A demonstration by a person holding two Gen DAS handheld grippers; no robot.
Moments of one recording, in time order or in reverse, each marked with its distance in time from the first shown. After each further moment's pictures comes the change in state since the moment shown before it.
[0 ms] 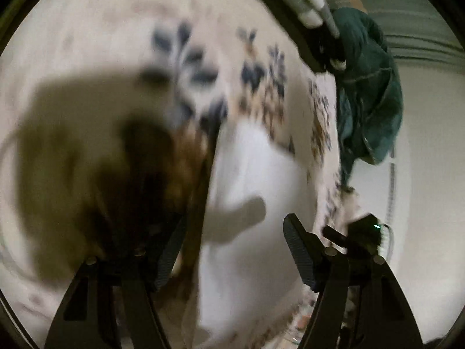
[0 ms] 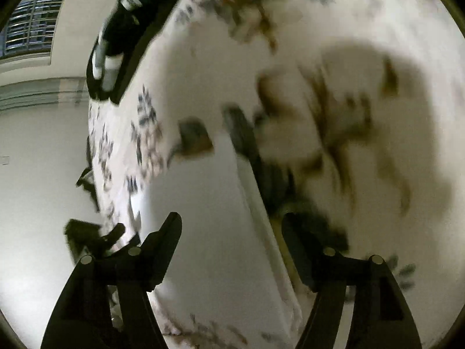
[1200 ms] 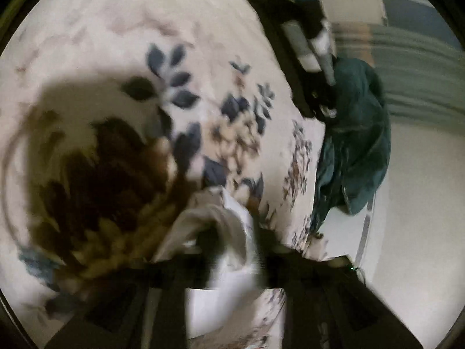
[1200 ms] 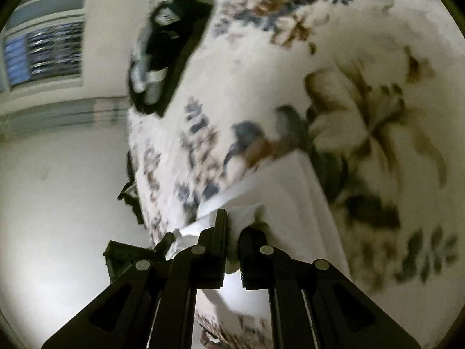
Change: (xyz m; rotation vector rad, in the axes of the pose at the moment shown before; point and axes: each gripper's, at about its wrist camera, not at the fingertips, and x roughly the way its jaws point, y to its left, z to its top) left arm -0.009 -0.021 0.011 -0.208 -0.195 -0.099; right arm -0.009 0.034 -0.011 0.080 -0.093 0.192
